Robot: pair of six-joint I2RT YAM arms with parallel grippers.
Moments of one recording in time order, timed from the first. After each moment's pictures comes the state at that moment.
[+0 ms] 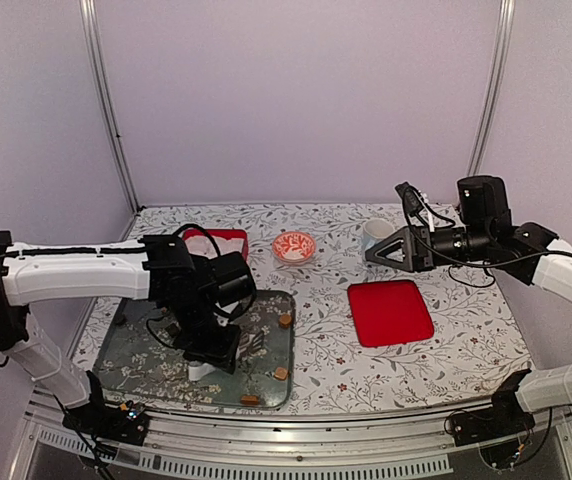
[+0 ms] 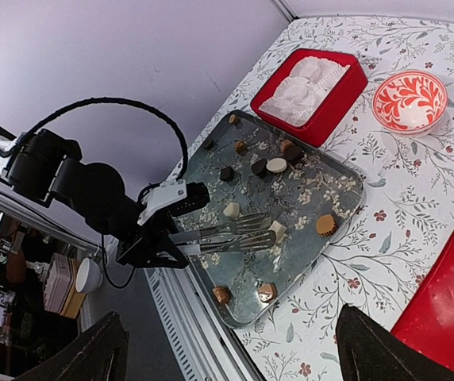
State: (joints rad) left arm -1.09 1.54 1.19 -1.12 0.15 -0.85; right arm 0.57 1.12 0.97 -0.33 -0.69 0.44
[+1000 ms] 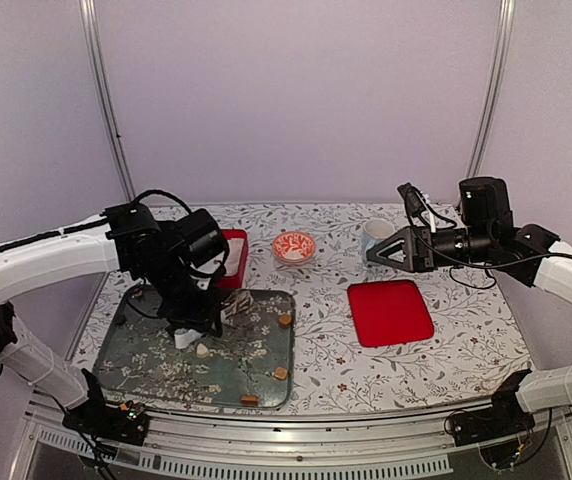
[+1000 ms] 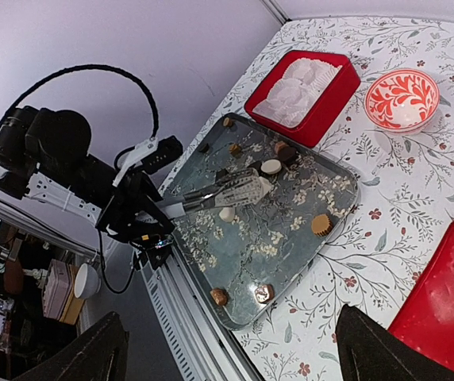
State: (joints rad) left arm -0.97 1.47 1.26 -1.16 0.09 -0.75; right arm 0.57 1.10 0.95 -0.33 -0.66 0.46
